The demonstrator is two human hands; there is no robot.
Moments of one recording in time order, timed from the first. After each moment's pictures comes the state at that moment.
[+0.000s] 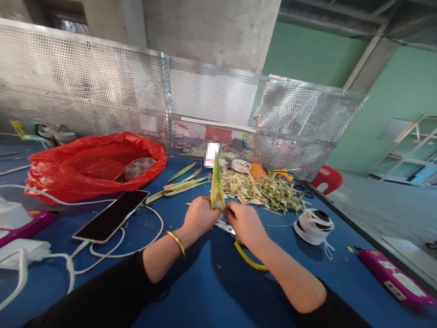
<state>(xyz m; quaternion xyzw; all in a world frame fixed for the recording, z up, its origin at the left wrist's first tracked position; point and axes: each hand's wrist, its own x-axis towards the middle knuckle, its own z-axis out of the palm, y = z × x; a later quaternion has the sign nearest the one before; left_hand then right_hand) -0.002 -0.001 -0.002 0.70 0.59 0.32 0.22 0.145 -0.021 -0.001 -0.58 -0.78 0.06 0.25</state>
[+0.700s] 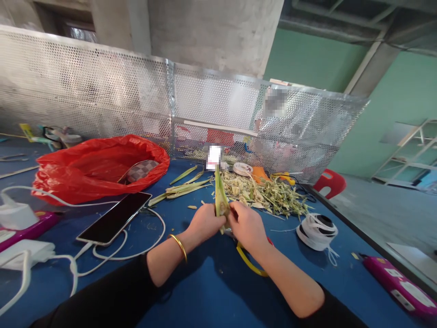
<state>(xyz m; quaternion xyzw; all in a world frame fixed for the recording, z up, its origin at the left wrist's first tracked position) 0.003 0.005 -0.019 0.68 0.54 0.34 0.36 0.144 -0.018 -0.014 -0.58 -0.76 0.00 0.30</state>
